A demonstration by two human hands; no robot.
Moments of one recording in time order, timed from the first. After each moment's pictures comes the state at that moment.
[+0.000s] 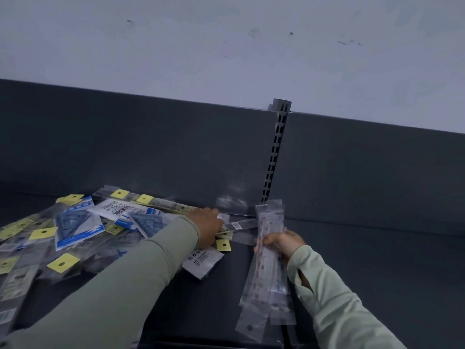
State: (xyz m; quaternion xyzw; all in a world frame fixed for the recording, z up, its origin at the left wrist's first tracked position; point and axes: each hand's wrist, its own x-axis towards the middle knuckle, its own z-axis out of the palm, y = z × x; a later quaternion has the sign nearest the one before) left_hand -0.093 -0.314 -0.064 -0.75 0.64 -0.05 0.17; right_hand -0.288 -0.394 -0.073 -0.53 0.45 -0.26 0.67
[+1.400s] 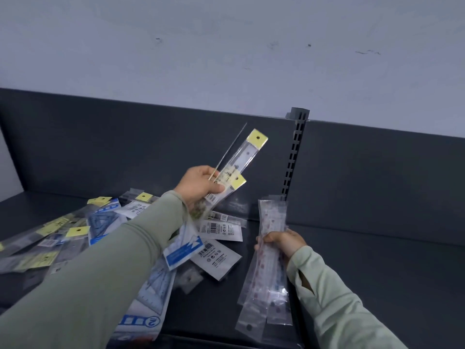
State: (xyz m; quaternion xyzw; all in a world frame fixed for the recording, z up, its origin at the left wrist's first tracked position) left_hand -0.058 -0.273 0.013 -0.67 0.37 0.25 -0.59; right_hand -0.264 -0.365 -0.059 -0.50 0.37 -0.28 0.73
